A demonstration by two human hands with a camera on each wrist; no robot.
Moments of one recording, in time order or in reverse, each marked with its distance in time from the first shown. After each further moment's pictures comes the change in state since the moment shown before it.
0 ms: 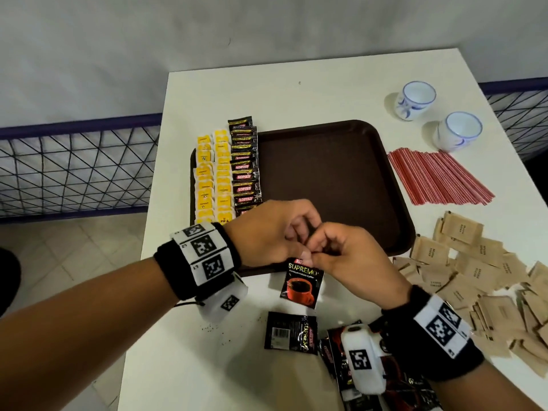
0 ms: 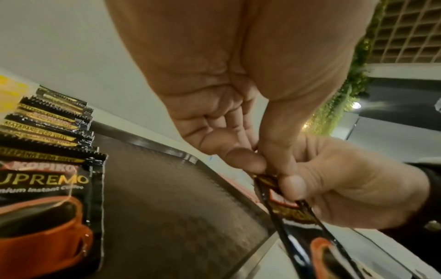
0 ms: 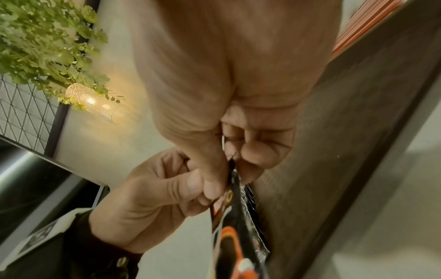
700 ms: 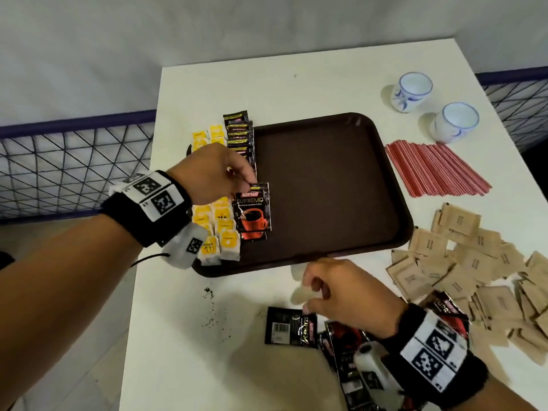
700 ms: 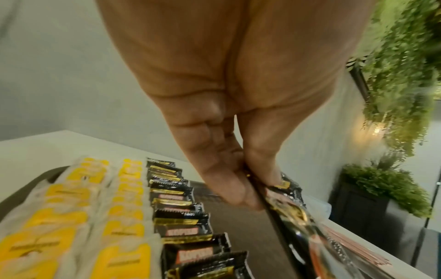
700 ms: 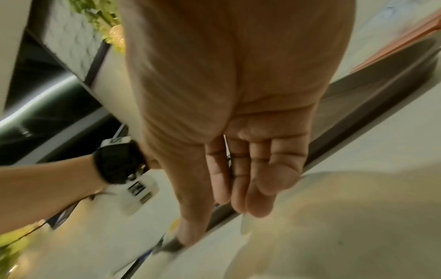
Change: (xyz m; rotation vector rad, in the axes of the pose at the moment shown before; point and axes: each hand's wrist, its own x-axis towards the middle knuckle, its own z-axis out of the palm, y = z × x) left_hand 0.000 -0.036 -0.085 0.197 0.261 -0.212; right_hand -0.033 0.005 0.012 -0.643 -0.316 0.071
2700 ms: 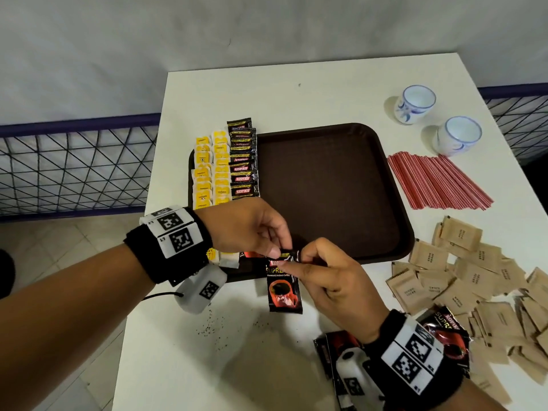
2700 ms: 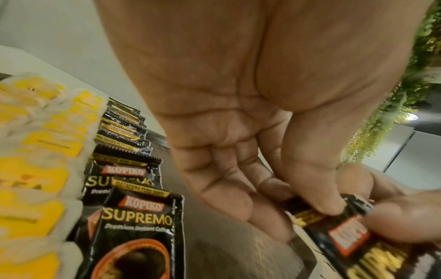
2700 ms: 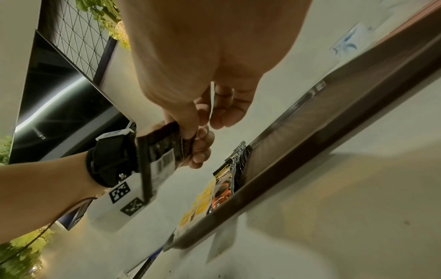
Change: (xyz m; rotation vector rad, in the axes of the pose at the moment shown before) left_hand -0.021 0.023 0.041 -0.174 -0.513 0.131; right_hand 0.021 0.005 0.016 0.193 0.621 -0.514
